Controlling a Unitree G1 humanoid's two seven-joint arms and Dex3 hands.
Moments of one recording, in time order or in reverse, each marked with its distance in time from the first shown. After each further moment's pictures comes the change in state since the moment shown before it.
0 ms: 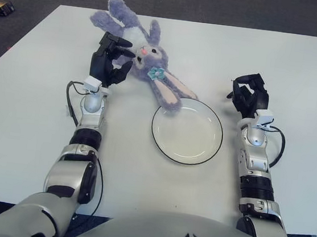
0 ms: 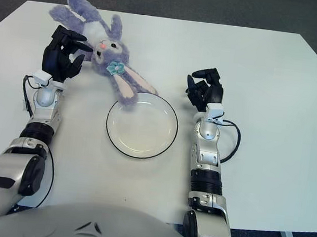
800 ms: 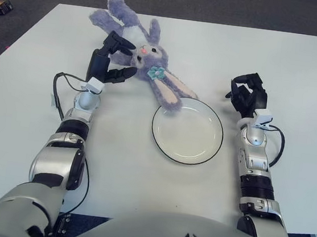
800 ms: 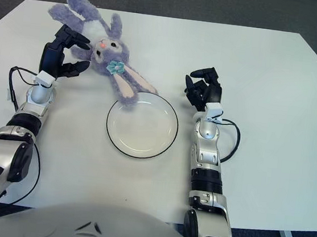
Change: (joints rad) left arm -0.111 0.152 -0.110 0.138 0.430 -0.157 0.369; right arm -0.008 -0.008 0.016 0.018 -0.012 -0.001 0.007
